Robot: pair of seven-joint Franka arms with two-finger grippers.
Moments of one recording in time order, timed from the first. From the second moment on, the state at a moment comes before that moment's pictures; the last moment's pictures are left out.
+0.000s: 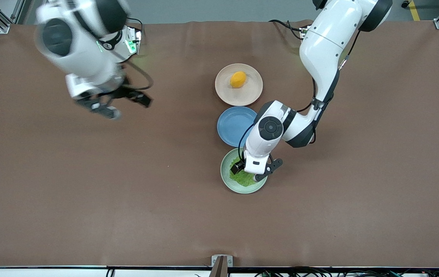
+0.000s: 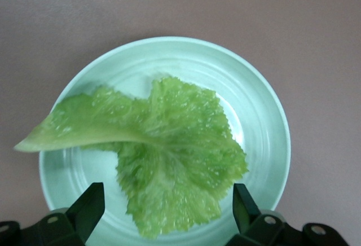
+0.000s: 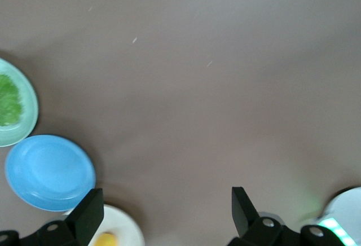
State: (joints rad) left arm -0.51 0.80 -0.11 -1.49 0.00 2.43 -1.21; right arm 0.56 0.02 -0.03 -1.86 0.13 1.80 0.97
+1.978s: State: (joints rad) left arm -0.51 0.75 -0.11 -1.44 0.02 2.31 -1.21; right arm 1.25 0.59 -0.04 -1.86 0.04 2.48 1.93
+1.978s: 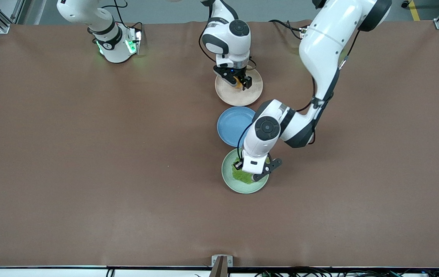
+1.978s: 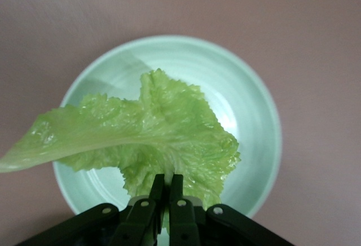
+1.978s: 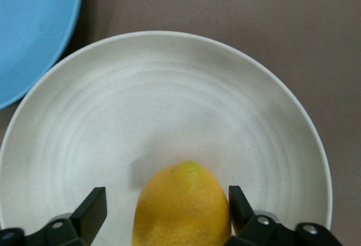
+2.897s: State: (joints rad) left arm -0.09 0.28 -0.19 -1.86 -0.01 2.02 -0.89; right arm 1.00 0.42 -0.07 -1.75 0.03 2.09 1.41
